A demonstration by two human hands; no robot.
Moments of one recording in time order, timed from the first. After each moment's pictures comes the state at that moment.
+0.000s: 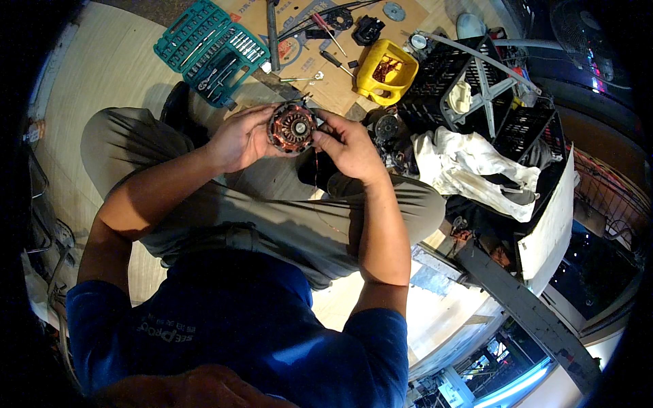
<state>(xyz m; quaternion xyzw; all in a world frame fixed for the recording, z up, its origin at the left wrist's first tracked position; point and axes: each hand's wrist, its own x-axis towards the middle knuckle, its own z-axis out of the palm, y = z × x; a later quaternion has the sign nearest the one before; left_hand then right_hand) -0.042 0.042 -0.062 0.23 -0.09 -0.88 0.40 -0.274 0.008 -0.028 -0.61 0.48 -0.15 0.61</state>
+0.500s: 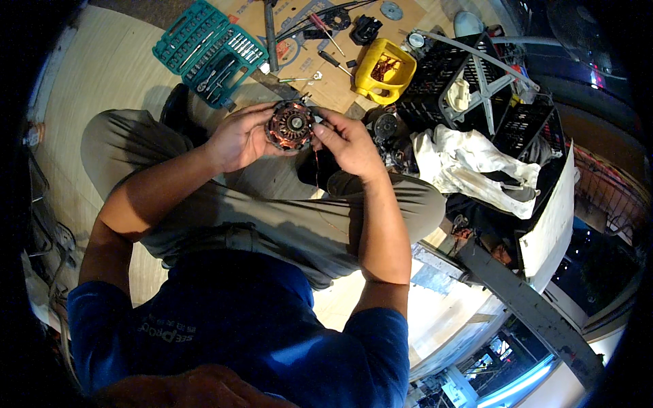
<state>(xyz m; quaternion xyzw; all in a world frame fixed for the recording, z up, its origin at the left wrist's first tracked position) -0.038 0.042 -0.063 0.23 -0.08 -0.88 0.40 -0.271 0.009 -0.028 -0.59 0.48 -0.17 0.63</state>
